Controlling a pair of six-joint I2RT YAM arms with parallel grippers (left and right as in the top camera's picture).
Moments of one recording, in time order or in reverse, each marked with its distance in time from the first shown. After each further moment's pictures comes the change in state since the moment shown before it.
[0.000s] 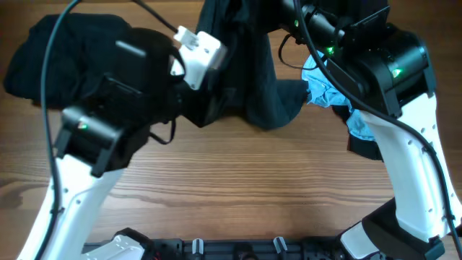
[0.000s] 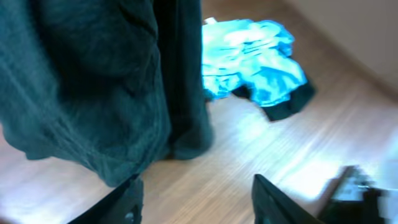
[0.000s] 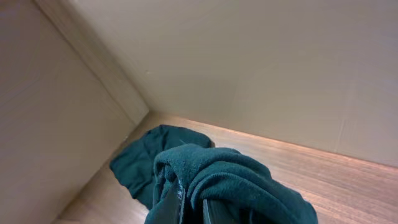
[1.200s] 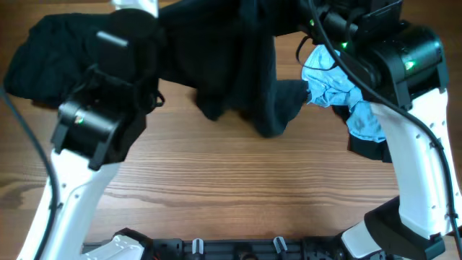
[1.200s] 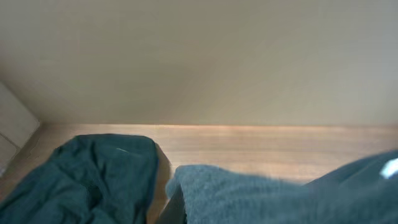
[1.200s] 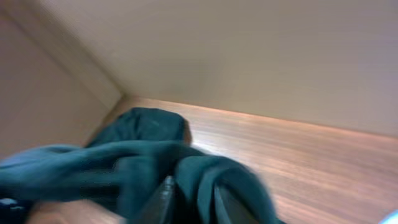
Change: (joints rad) left arm 0.053 0.001 0.000 0.299 -0.785 -0.136; right arm -0.087 0.000 0.000 -0.141 0.017 -0.023
